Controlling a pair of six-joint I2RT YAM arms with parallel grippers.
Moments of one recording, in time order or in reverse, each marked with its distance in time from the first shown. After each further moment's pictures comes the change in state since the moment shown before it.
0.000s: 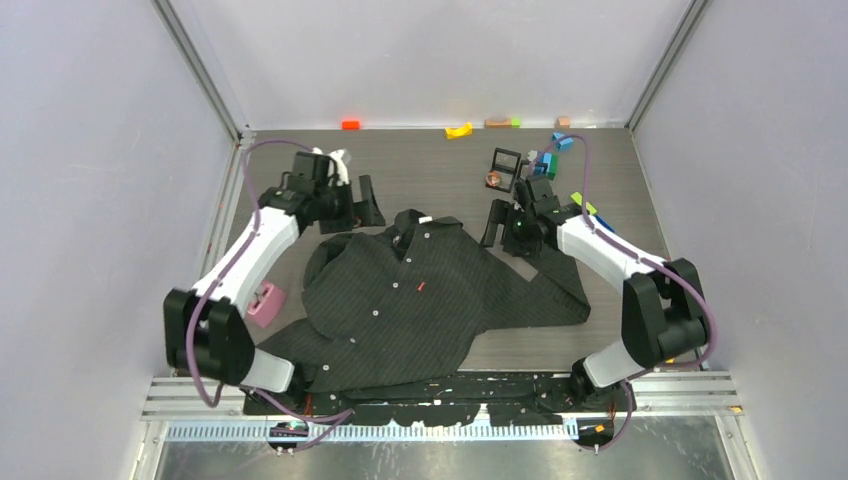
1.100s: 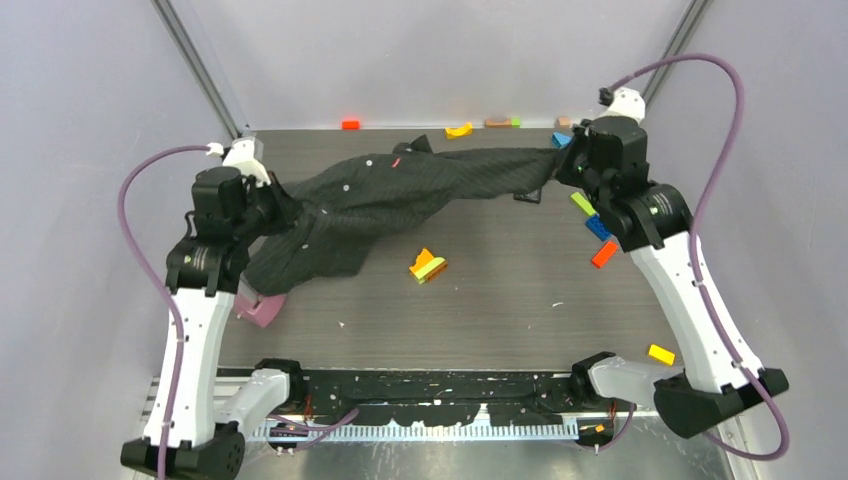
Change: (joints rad) left arm 0.156 -0.405 0.077 -0.116 -0.167 0.085; right arm 0.021 -0.263 0.556 -0.253 0.385 -0.124
